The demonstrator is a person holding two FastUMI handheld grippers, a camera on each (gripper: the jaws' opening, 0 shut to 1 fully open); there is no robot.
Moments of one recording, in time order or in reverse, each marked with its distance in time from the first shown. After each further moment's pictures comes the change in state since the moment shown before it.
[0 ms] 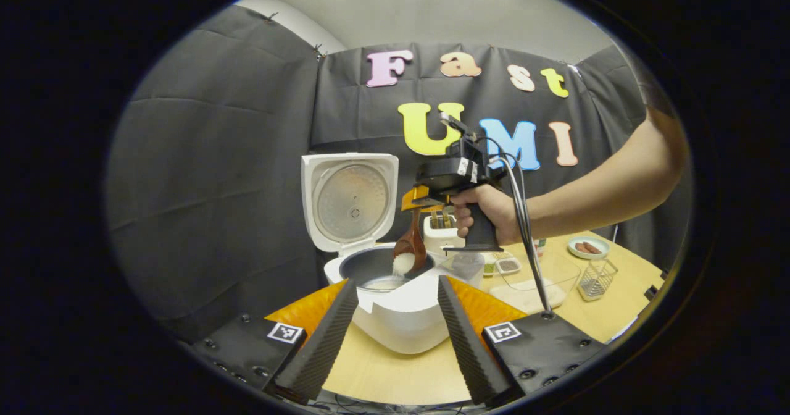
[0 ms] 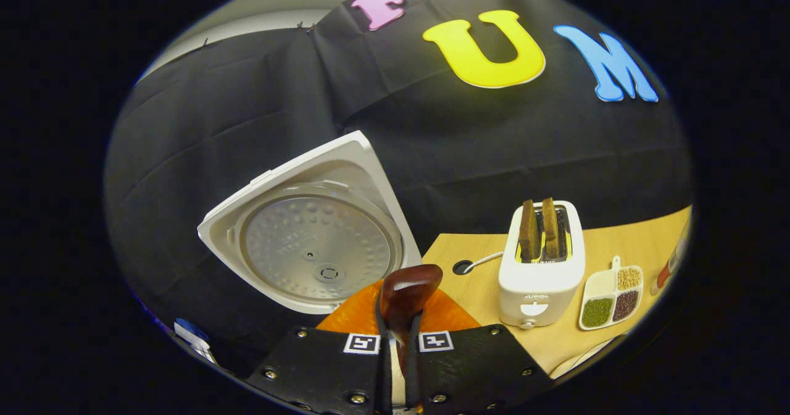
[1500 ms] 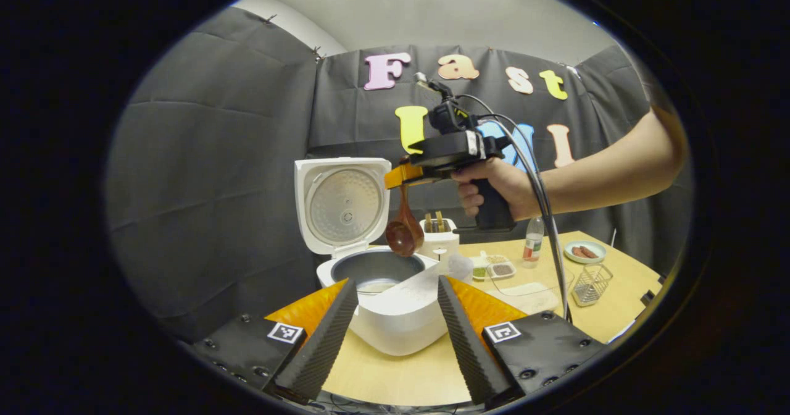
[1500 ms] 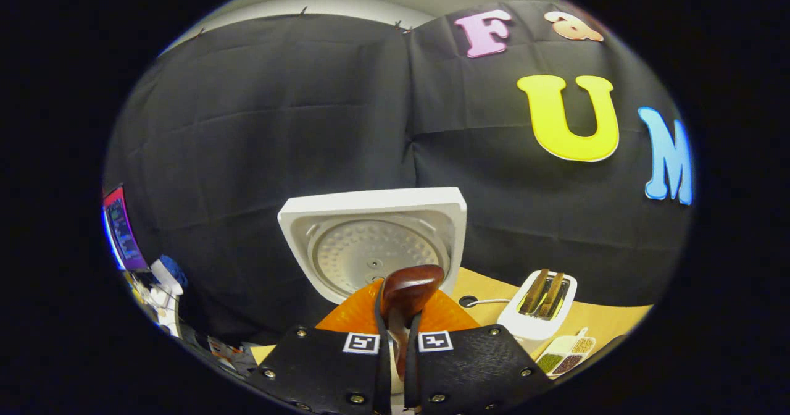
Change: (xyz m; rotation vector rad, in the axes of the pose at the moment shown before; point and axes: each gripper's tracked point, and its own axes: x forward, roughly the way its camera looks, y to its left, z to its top) left arm -0.004 -0.005 -0.001 -0.001 -0.024 -0.019; right arm -0.066 0.051 0.049 -0.252 -0.075 0.143
